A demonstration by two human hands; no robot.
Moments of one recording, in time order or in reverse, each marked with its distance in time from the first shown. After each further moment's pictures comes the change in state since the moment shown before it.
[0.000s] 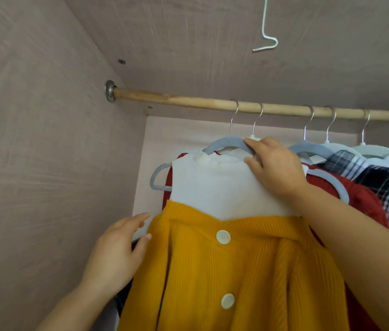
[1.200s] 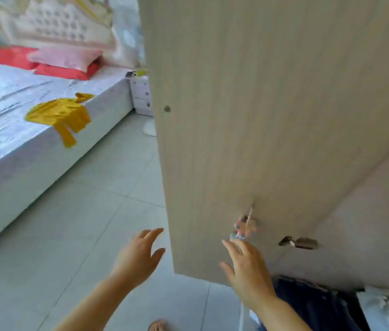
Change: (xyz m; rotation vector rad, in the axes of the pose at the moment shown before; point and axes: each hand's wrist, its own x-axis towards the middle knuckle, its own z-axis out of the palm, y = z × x) left_hand -0.643 0.222 -0.202 0.970 0.103 -1.698; right_hand -0.594 -0.391 -0.097 1.438 -0.733 -1.174
